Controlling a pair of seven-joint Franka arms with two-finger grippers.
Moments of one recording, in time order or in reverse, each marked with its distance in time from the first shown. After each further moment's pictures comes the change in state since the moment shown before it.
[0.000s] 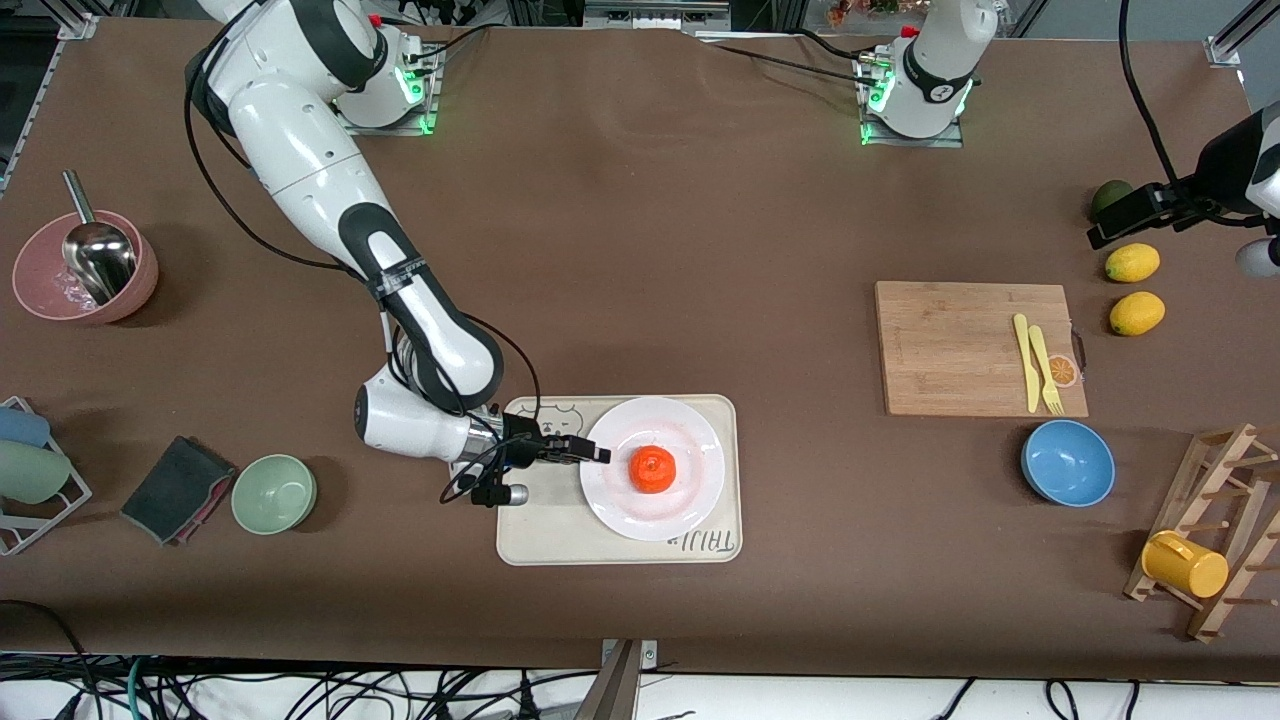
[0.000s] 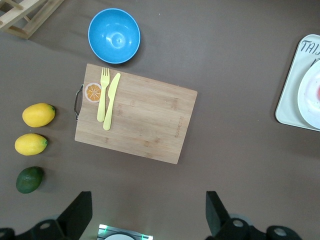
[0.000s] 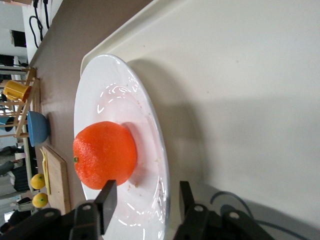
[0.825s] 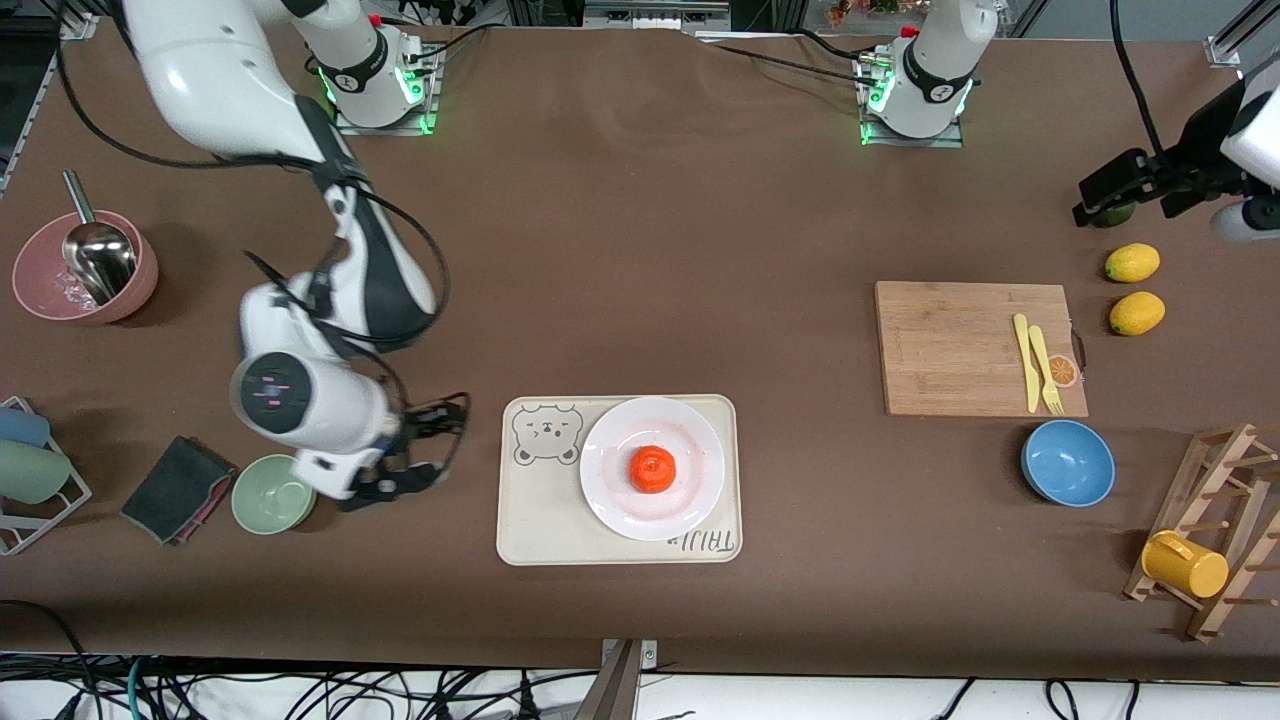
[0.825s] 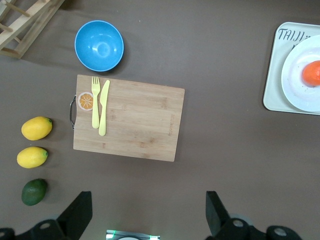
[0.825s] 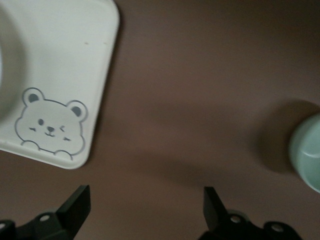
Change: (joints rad) left arm -0.006 -0.045 -0.050 0.010 0.011 -0.020 0.059; right arm -0.006 -0.363 -0.237 -0.003 -0.898 -0.576 0.244
